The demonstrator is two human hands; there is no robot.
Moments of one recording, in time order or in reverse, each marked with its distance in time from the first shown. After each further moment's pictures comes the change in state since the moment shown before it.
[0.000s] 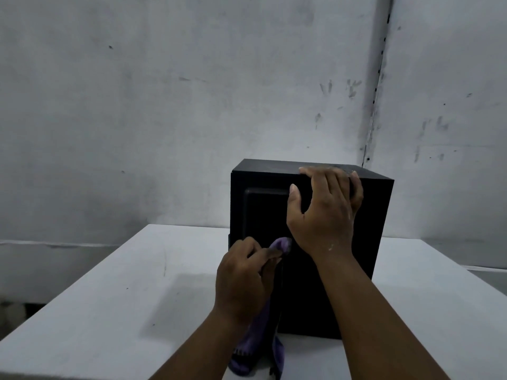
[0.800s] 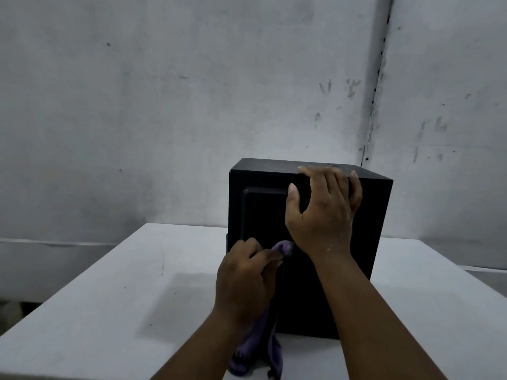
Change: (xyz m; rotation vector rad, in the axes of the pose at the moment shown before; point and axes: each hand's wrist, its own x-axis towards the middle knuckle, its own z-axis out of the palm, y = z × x) left_hand -0.001 0.005 0.001 0.012 -0.044 -0.006; right_hand 0.000 0.000 0.000 0.003 -0.004 0.002
